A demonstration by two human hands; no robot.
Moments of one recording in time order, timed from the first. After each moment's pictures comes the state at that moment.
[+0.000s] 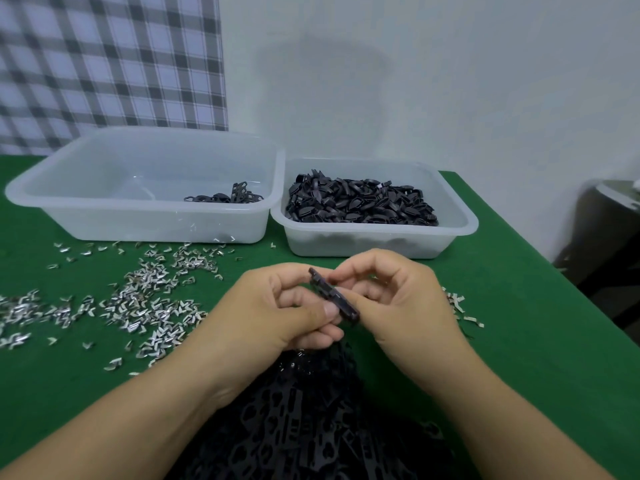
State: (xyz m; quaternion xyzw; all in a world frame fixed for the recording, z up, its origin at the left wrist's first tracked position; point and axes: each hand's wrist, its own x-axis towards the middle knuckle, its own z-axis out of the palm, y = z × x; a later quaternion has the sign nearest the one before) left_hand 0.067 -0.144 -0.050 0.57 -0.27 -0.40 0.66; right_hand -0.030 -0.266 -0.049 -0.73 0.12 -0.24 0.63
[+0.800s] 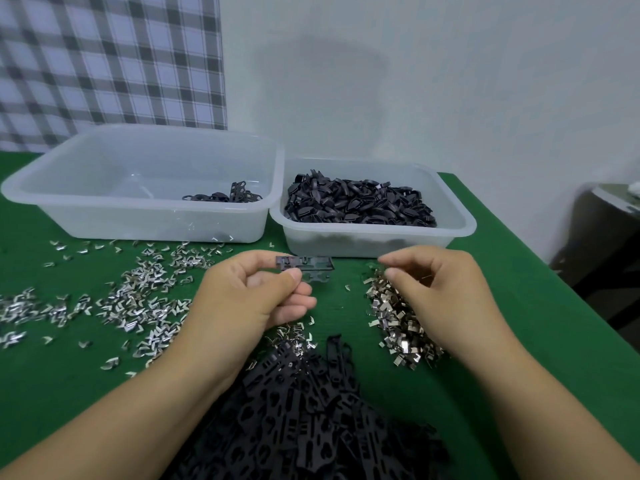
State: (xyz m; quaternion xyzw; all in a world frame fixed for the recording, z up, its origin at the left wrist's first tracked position) left_hand 0.082 -0.145 -0.066 0.58 -0.19 -0.28 0.74; right_hand -0.043 -0.309 -0.048 -0.85 0.28 -0.27 0.35
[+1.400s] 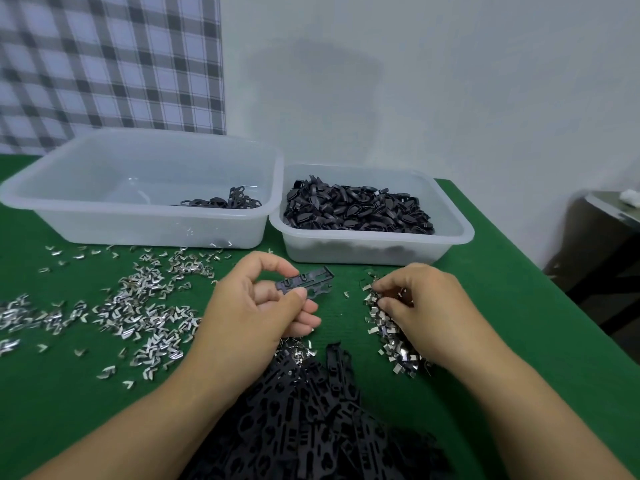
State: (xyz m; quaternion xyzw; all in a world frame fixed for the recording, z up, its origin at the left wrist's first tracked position) left_hand 0.079 -0.146 -0.076 0.62 -0.27 -0.23 0.70; right_hand -0.037 -0.312 -0.055 -0.92 0.29 -0.14 0.21
